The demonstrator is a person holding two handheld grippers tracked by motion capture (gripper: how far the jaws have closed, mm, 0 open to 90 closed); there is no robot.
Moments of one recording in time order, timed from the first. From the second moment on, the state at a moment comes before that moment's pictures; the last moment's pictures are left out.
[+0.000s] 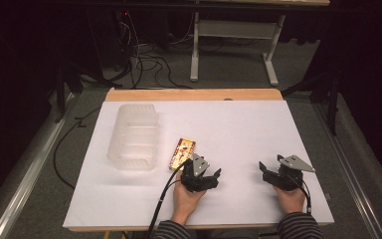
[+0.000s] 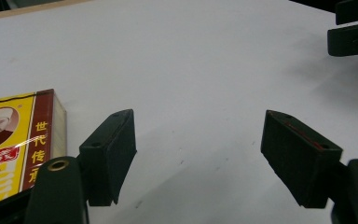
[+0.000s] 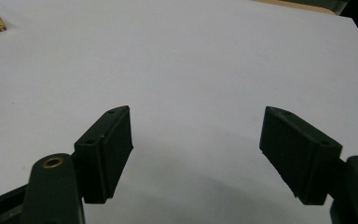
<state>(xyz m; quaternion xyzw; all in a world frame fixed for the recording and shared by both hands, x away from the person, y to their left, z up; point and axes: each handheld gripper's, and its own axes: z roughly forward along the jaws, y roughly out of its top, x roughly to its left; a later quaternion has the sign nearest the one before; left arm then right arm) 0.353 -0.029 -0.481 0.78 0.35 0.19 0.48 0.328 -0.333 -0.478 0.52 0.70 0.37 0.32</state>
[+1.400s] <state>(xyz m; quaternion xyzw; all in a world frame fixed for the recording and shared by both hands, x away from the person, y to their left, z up) 0.345 -0.026 -0.470 0.78 0.35 0.19 0.48 0.328 -0.330 -0.478 0.51 0.70 0.37 0.34</state>
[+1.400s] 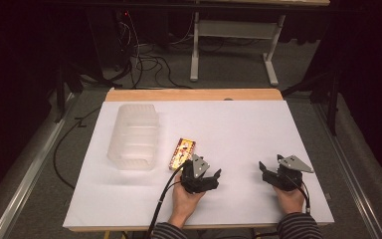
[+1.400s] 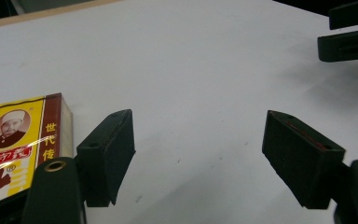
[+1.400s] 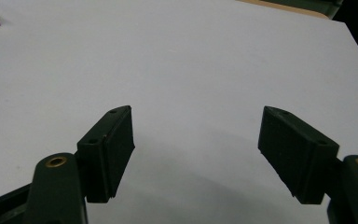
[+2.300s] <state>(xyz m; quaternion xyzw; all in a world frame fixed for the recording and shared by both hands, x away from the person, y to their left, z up) 0.375 0.014 -0.423 0.79 0.42 0.22 0.39 0.325 -0.333 -0.477 0.52 0.69 0.38 0.34</state>
